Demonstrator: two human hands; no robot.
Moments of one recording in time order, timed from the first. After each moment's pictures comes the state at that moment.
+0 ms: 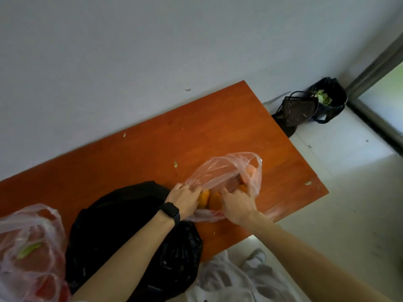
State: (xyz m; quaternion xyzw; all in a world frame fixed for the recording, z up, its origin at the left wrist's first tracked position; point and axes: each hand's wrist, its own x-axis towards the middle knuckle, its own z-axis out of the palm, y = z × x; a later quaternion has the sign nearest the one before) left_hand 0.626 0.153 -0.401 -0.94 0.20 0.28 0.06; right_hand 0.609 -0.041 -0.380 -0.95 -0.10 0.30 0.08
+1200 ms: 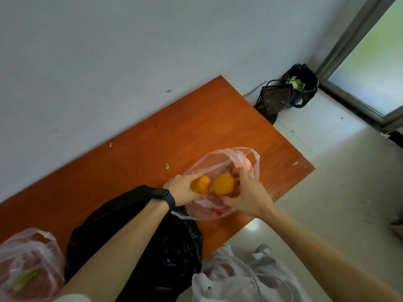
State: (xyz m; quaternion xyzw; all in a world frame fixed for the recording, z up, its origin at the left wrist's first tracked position) left_hand 0.653 0.154 -0.366 -0.91 0.15 0.35 -0.16; right_hand 0.579 -0.076 -0.353 -0.92 0.03 0.17 0.35
